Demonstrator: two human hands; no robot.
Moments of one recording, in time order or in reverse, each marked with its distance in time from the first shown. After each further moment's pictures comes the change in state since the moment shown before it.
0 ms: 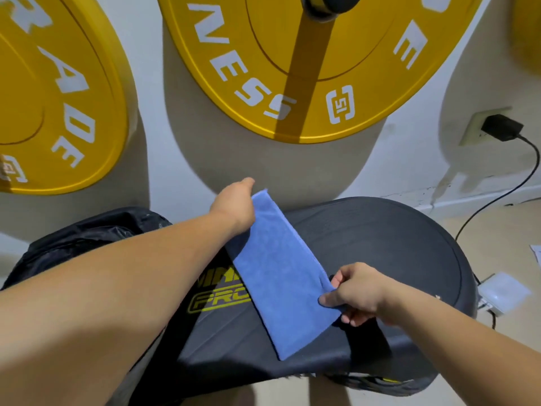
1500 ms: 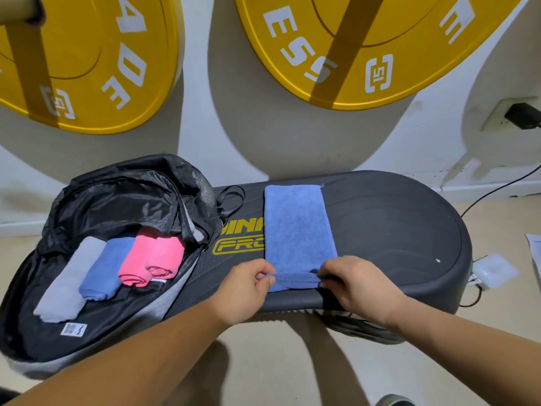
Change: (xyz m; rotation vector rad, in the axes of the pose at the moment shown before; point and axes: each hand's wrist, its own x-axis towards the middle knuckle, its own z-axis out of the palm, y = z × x) left_hand -0.231 -0.055 0.079 -0.636 -0.253 -0.047; right_hand -0.035 0.052 0.055 -0.781 0.249 -0.815
